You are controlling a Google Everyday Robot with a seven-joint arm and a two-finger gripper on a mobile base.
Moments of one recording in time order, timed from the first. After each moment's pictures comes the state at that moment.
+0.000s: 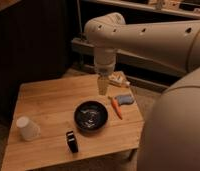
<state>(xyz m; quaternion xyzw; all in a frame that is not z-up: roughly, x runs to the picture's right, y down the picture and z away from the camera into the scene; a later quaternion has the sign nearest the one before) 0.026 -0.029 0.636 -0.31 0.03 0.08 0.95</state>
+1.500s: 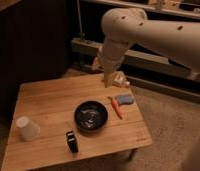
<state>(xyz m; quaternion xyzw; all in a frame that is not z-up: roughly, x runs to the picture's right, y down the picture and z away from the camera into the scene) -0.021 -0.071 0.618 -0.21 -0.19 -0.28 0.92</state>
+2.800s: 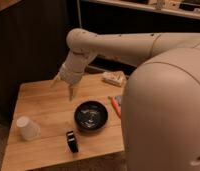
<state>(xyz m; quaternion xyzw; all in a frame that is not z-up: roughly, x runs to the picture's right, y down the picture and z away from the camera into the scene) -0.167 0.012 0.653 -0.21 -0.41 -0.42 0.78</state>
